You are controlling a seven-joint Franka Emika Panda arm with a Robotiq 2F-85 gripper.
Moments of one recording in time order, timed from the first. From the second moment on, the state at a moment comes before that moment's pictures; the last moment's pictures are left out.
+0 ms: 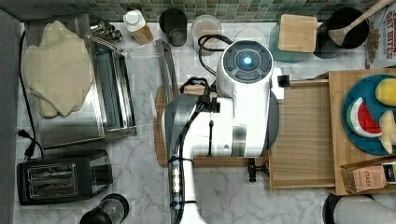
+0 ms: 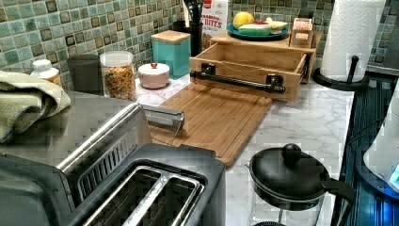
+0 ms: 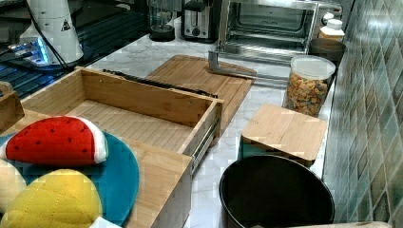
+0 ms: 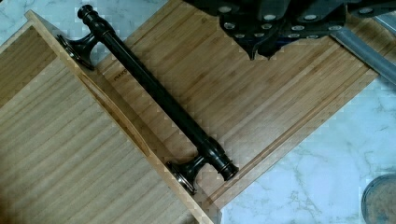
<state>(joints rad) -0.03 0.07 -0.03 -1.86 -0.05 0.25 -0.11</state>
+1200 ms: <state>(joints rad) -0.05 -0.05 -0.01 -2.18 -0.06 0.50 -0.63</state>
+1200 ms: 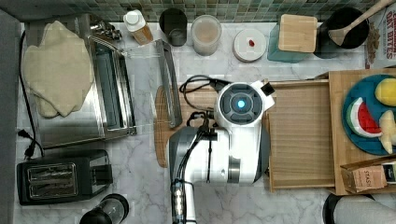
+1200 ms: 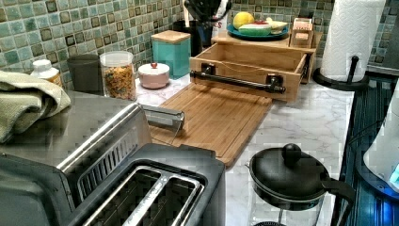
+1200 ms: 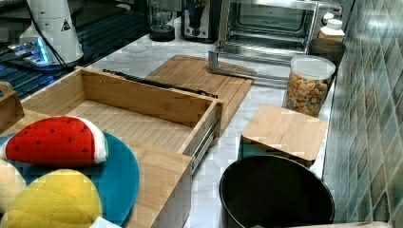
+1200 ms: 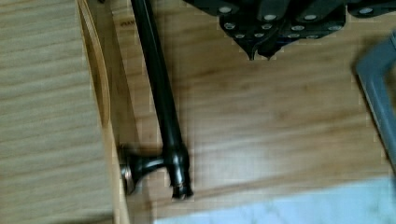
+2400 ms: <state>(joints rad) -0.04 -0.01 -0.01 -2.44 -0.06 0.87 -0.78</state>
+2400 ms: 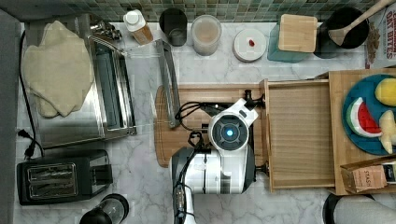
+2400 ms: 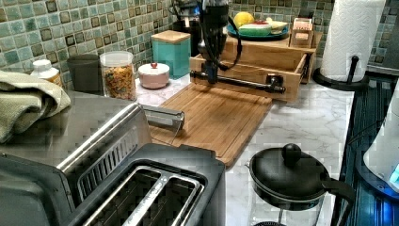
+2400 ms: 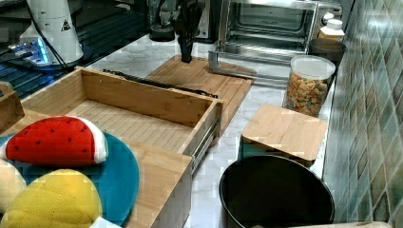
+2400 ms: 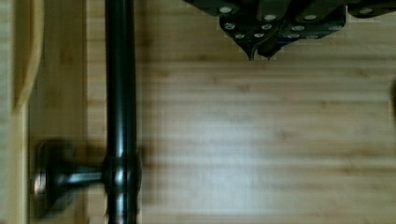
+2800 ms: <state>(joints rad) -0.07 0.02 -0.02 -2.54 -0.19 1.07 -0.78</state>
